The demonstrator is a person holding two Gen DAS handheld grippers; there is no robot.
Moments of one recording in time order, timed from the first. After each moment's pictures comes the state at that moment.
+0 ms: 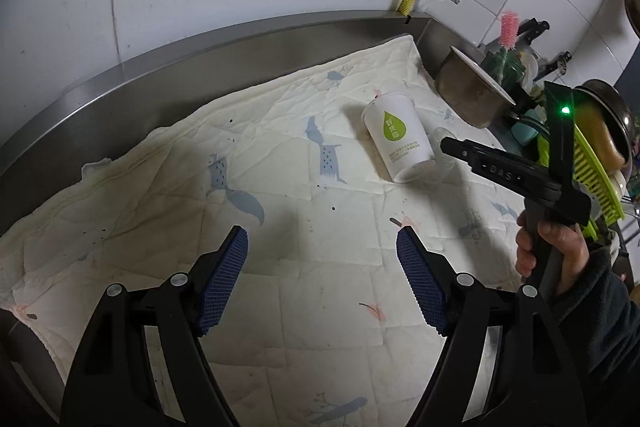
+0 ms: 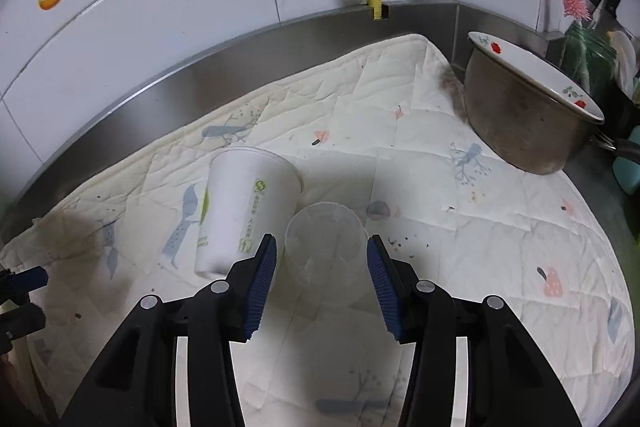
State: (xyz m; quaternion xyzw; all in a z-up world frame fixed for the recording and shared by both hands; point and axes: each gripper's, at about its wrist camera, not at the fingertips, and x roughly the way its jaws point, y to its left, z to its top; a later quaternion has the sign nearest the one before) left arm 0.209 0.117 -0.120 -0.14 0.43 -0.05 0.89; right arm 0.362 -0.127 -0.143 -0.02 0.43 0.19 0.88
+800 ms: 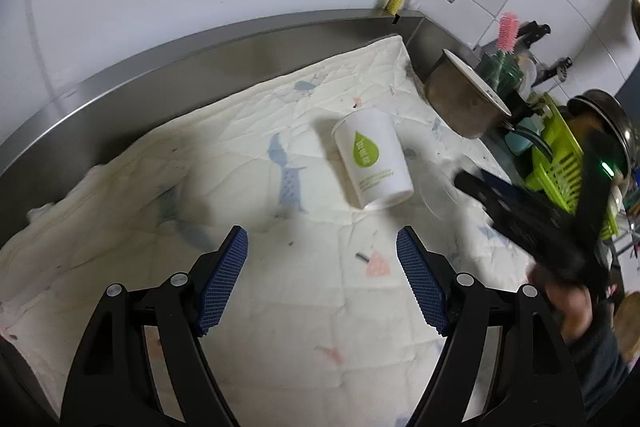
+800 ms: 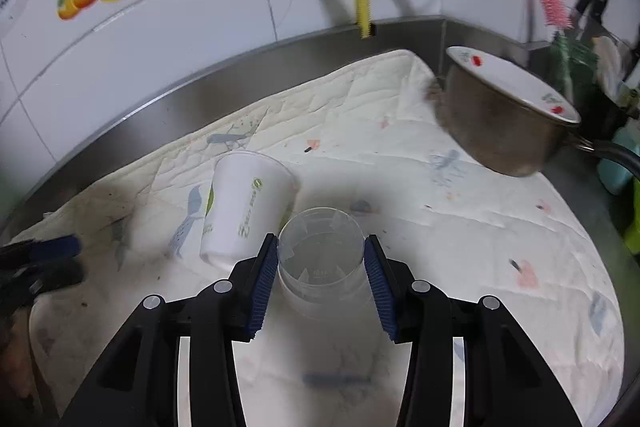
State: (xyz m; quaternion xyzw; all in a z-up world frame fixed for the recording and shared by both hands) left arm 0.257 0.086 -0.114 -0.16 0.45 -0.06 0.88; right arm 0.331 -0.152 -0.119 -0.02 0.40 0.19 0.89
